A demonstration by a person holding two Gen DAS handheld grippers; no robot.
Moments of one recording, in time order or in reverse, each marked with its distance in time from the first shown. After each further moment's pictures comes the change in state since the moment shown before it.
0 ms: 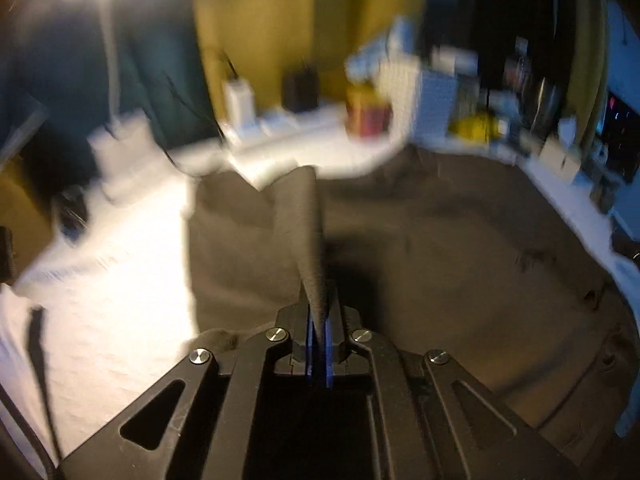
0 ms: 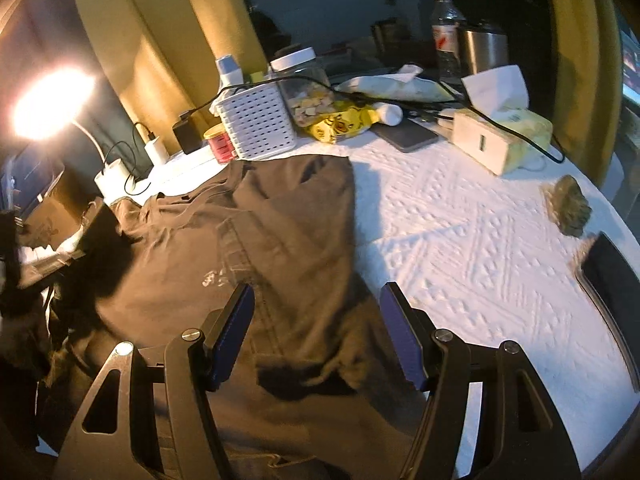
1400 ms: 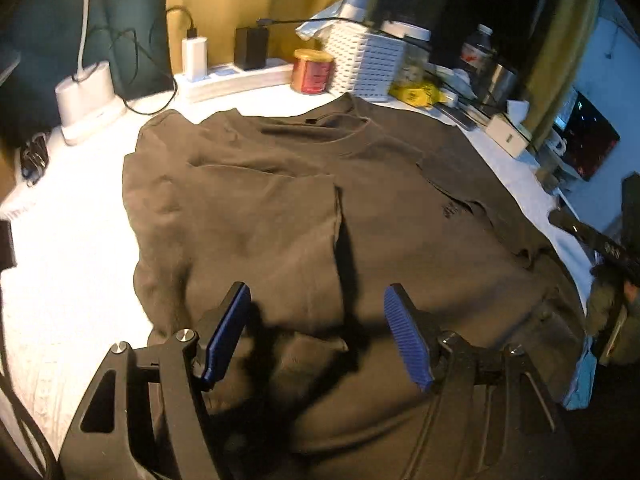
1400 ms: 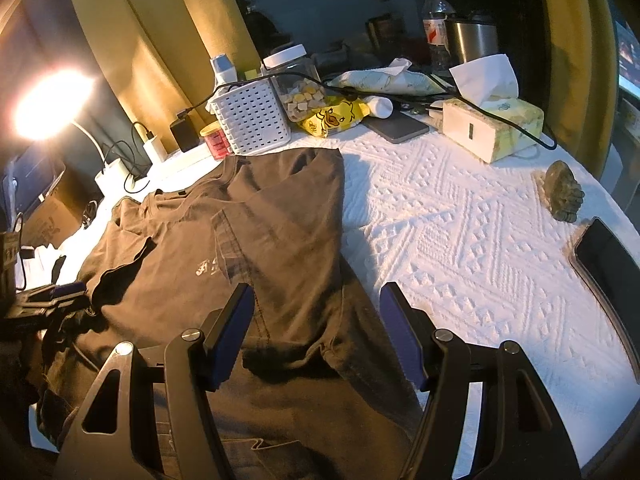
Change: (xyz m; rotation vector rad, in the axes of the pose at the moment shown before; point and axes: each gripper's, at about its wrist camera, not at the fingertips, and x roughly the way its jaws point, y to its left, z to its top) left arm -0.030 -0.017 -0.030 -0.052 0.091 -0.215; right arm -0.004 -0.008 -0.007 0.005 0.006 0.011
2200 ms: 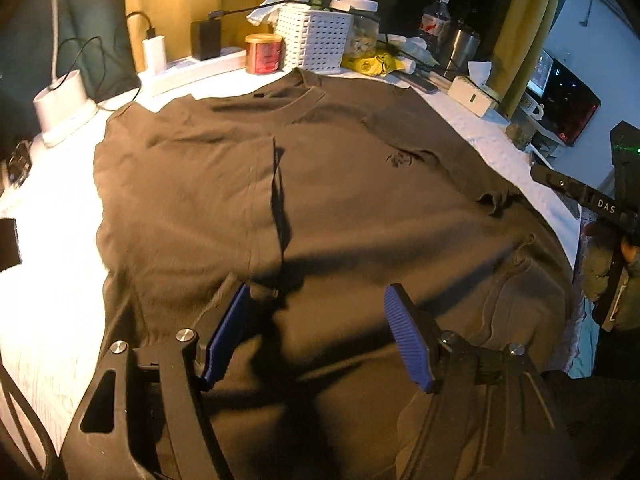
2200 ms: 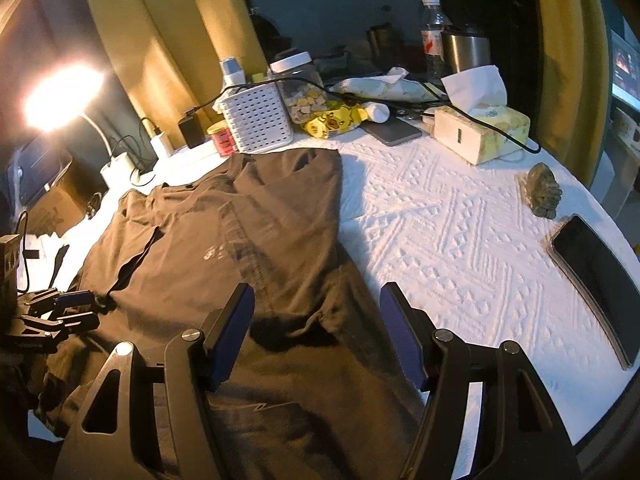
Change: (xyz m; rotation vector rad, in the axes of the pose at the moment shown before) left arm -0.016 -0.042 -0.040 0.101 0.032 -0.017; right arm -0.030 0.007 -0.016 -0.038 -0.013 -0.010
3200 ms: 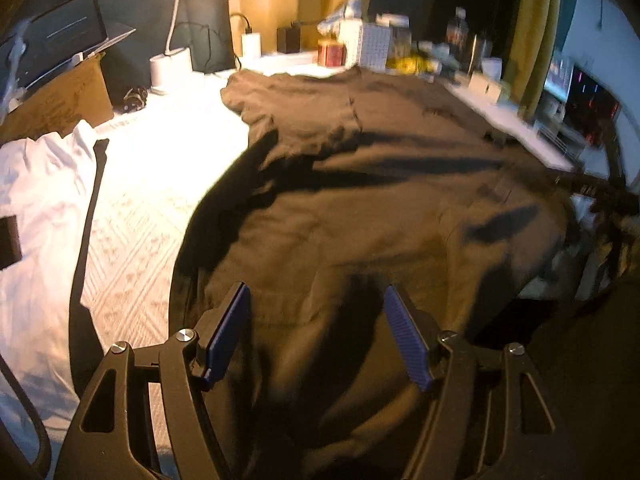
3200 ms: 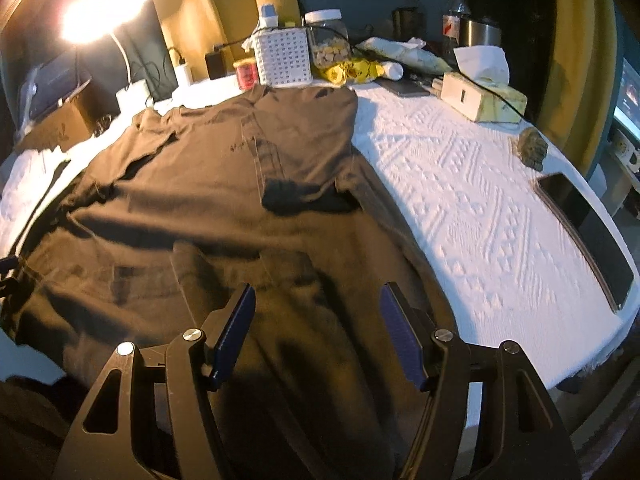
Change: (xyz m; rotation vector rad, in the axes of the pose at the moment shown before) left arm -0.089 0.015 -0.144 -0.030 -0.071 0.201; right arm -0.019 0.012 -0.081 -0.150 0.097 -0.053
